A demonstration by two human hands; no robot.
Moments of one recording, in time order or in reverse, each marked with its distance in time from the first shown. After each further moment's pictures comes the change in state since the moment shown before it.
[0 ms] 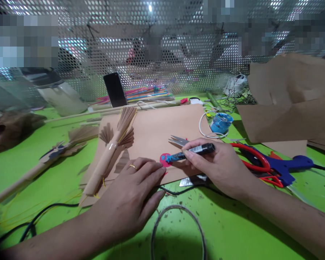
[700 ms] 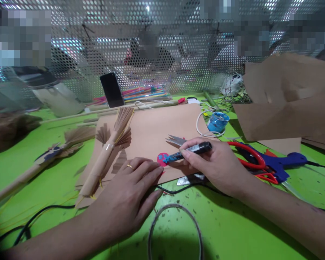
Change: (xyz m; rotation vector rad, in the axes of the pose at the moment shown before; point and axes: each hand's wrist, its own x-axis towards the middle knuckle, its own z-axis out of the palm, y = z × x) left_hand 0.000 0.000 0.000 0.004 0.008 0.003; right_hand -0.001 -0.003 0.001 0.143 -0.013 0.059
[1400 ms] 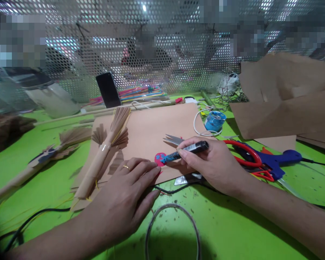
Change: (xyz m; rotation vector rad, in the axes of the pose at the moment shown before) left_hand -0.001 -0.001 0.001 -0.002 0.012 0.003; right_hand 0.000 -0.001 -0.001 0.011 -0.019 -0.018
